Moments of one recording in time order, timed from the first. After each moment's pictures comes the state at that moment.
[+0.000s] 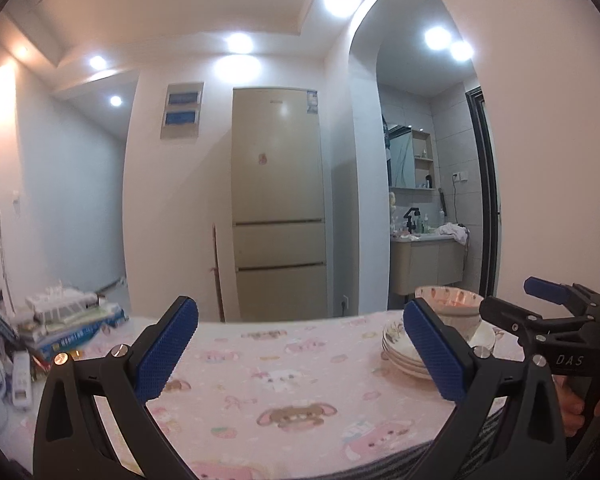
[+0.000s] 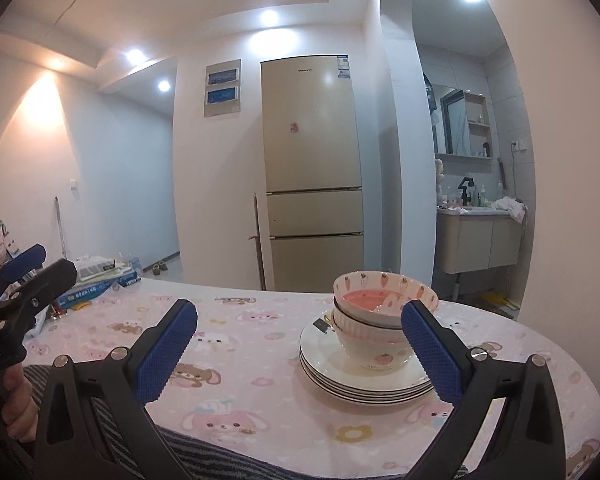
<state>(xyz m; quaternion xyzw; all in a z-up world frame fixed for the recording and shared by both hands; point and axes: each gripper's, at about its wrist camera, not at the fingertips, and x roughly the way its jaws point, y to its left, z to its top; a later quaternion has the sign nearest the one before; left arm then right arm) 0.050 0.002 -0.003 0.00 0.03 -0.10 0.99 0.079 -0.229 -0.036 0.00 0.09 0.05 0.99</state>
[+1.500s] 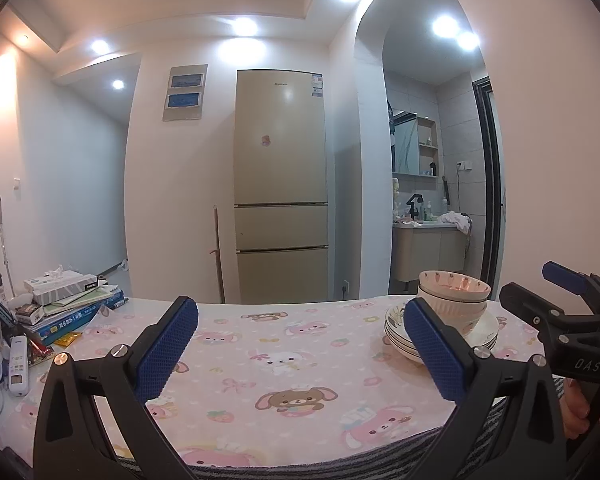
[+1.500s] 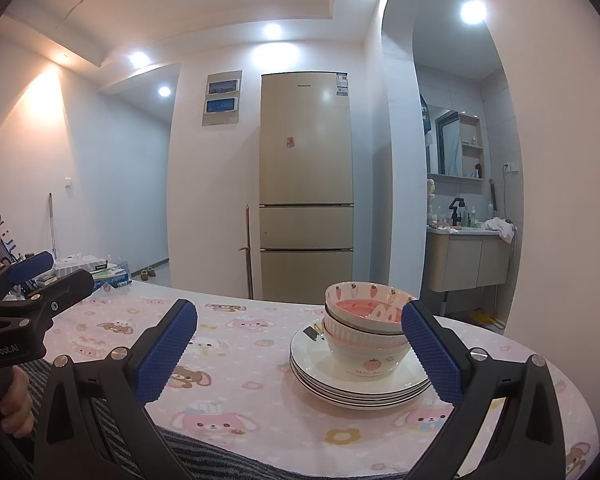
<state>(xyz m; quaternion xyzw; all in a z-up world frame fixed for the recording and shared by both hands) 0.055 0.000 -0.010 0.00 0.06 -0.09 0.99 0.058 -0.230 -0.034 -0.01 0.06 0.03 1.00</state>
